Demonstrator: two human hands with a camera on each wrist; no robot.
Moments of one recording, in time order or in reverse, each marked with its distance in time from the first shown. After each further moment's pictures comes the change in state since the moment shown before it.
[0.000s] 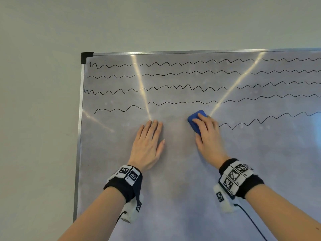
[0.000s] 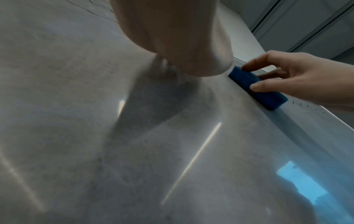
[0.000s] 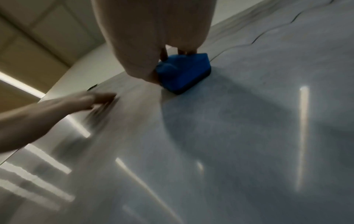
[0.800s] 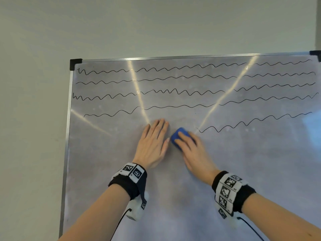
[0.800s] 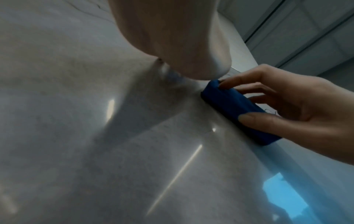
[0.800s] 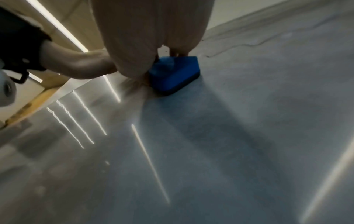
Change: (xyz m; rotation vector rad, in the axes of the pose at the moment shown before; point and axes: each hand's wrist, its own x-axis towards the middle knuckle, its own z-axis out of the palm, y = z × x) left_hand 0.032 0.046 0.004 -0.027 -0.003 0.073; right_hand -0.044 0.013 0.008 -0.078 -0.148 -0.200
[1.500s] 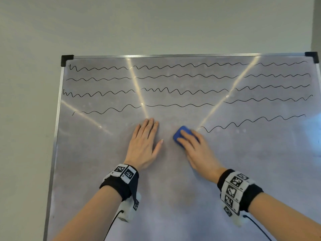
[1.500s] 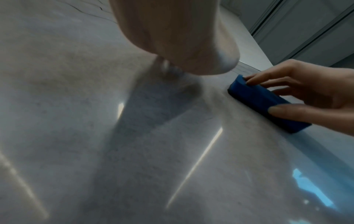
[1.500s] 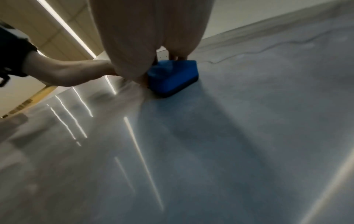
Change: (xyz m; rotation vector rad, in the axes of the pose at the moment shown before) left_hand 0.000 0.011 0.013 -0.025 0.031 -0.089; right_hand -0.018 0.047 -0.013 -0.012 -0.007 -0.066
